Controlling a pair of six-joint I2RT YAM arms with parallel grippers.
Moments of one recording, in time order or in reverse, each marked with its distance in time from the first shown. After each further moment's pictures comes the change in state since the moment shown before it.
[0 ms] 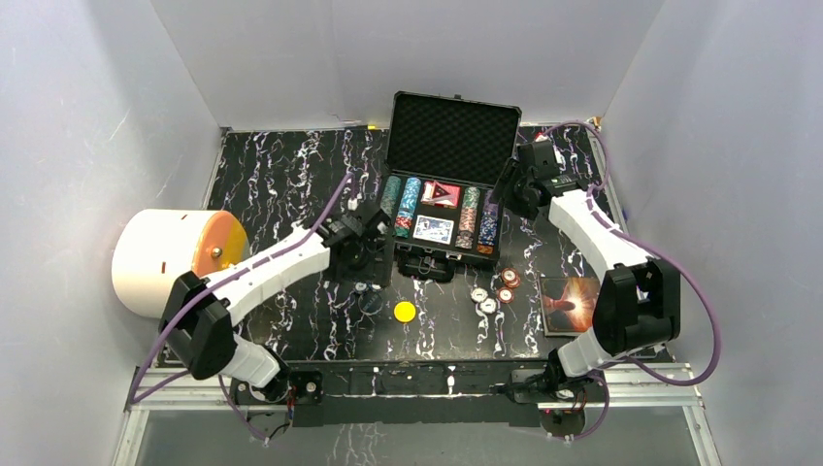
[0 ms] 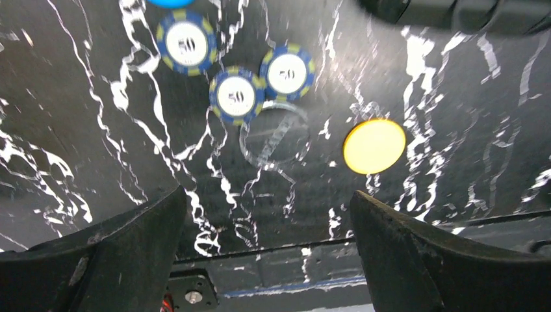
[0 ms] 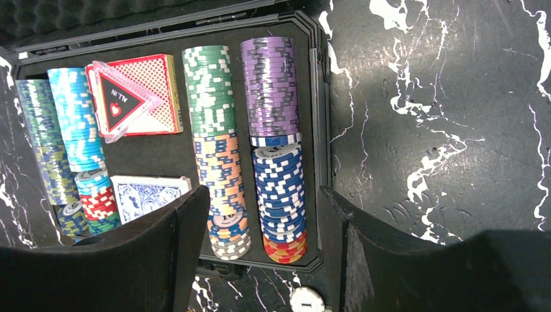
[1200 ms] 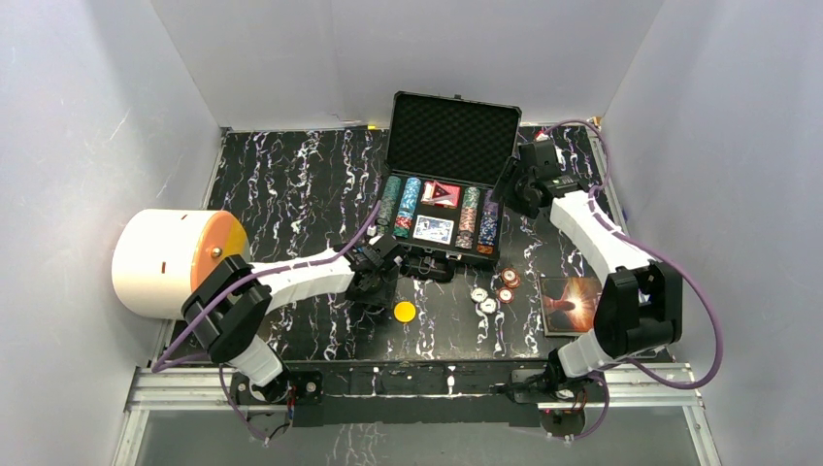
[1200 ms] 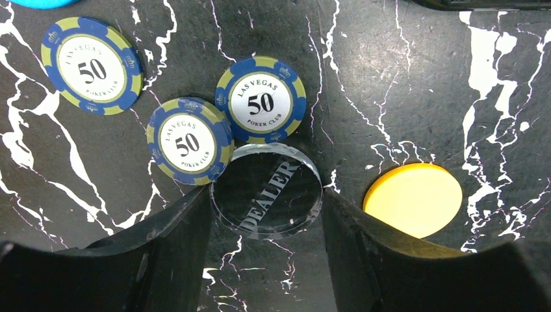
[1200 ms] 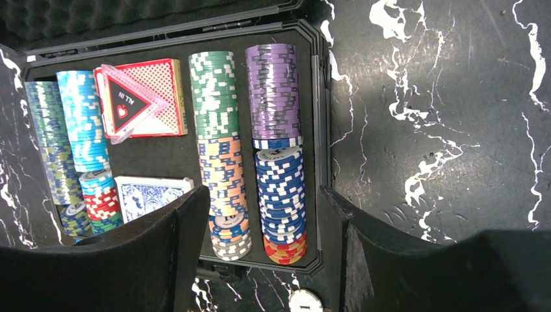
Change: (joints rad) left arm -0.125 0.117 -0.282 0.356 -0.066 -0.013; right arm 0.000 -0.003 -0.002 0.008 0.000 -0.010
